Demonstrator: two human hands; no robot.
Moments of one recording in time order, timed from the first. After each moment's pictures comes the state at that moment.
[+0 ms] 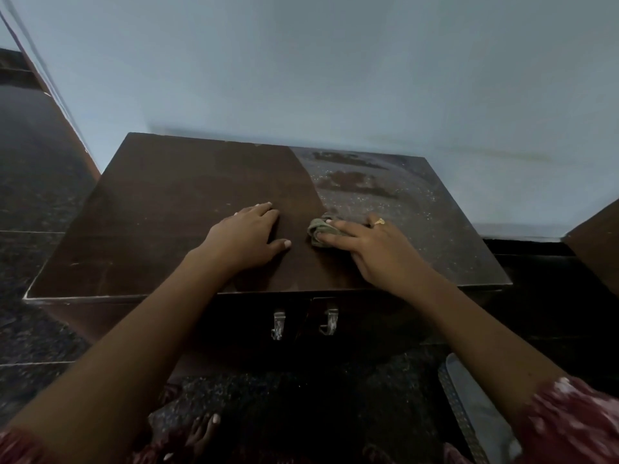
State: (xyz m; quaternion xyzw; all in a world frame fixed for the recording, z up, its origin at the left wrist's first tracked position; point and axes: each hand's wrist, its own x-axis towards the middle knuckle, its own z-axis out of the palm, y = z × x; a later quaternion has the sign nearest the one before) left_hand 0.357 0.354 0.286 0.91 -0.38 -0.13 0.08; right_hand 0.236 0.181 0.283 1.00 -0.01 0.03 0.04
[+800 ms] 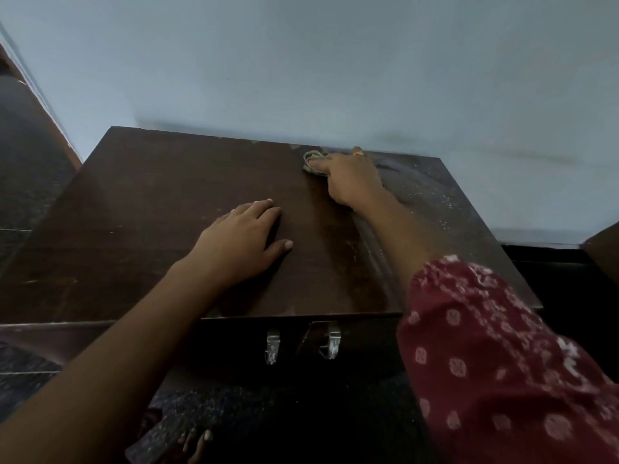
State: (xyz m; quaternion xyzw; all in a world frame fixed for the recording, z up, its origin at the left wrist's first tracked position) left_hand 0.369 0.343 0.279 0.91 -0.38 -0.10 0.09; right_hand 0.380 0.141 0.285 0.99 -0.14 0.00 0.04
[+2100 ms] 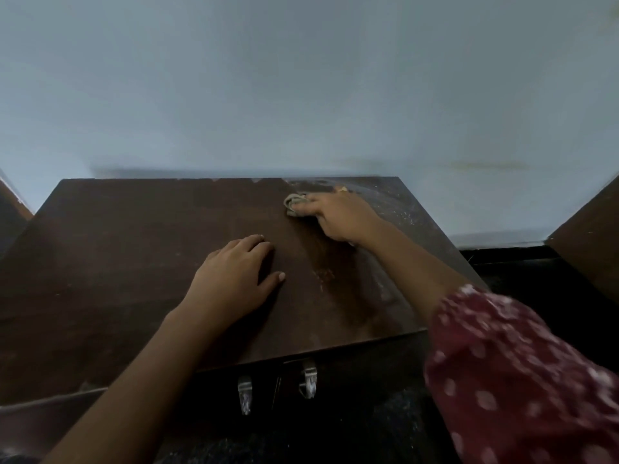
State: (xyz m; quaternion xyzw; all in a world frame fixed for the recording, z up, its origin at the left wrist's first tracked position) left_hand 0.359 0.310 0.277 0.90 -0.41 -0.05 0.11; right_hand 0.351 0.099 0.287 0.99 -0.09 -0.05 0.03
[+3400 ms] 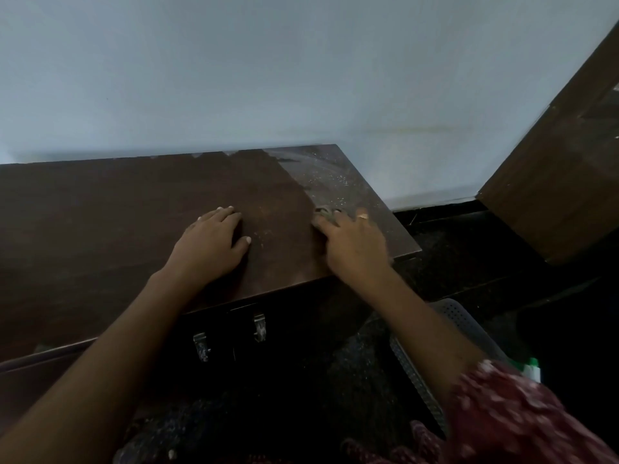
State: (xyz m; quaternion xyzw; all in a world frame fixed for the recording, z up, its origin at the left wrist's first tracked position) left_hand 0.336 0.283 0.271 0.89 -0.43 -0.08 0.14; right_hand 0.188 0.142 0.285 0.95 -0.30 0.02 0.03
